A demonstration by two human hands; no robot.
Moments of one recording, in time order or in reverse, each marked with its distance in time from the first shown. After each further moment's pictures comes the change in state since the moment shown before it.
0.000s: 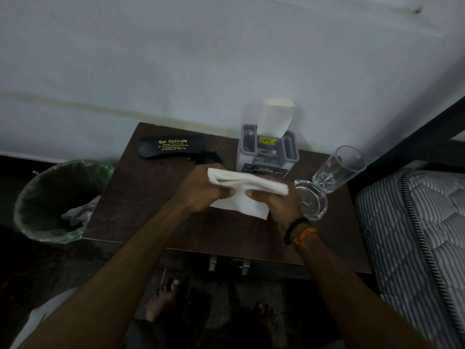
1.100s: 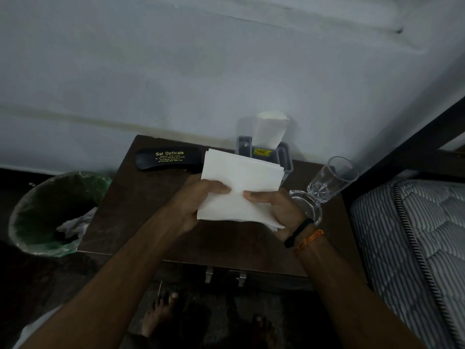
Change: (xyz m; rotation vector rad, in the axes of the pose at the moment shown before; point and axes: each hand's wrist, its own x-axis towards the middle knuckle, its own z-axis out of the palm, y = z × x) left_hand -0.009 0.027 -0.001 -0.643 -0.039 -0.354; right_hand -0.003 -0.036 0.003 0.478 -0.258 0.324
